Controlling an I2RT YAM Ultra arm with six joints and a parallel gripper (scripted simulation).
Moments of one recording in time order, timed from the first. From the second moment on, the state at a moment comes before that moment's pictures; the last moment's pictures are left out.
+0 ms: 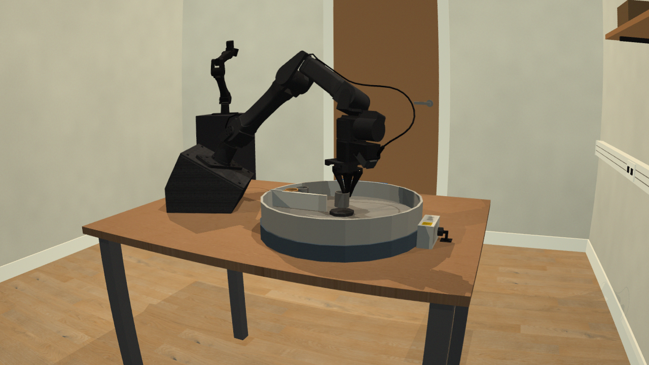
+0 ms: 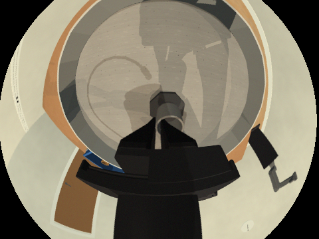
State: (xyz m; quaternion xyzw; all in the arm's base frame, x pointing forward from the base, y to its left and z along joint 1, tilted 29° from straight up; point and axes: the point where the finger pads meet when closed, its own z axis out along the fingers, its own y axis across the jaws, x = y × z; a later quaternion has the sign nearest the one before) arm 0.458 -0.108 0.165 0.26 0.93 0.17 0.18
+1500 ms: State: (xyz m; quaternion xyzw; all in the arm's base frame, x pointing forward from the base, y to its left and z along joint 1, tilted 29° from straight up) arm 0.460 -0.106 0.161 0.26 0.93 0.17 0.18
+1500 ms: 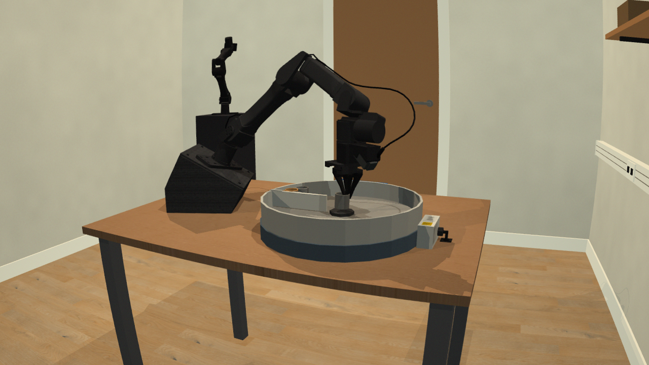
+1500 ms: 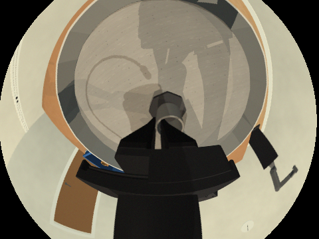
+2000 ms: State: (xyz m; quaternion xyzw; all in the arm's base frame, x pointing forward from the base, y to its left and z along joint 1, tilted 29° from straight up) arm 0.460 -0.106 0.160 0.26 0.93 0.17 0.18
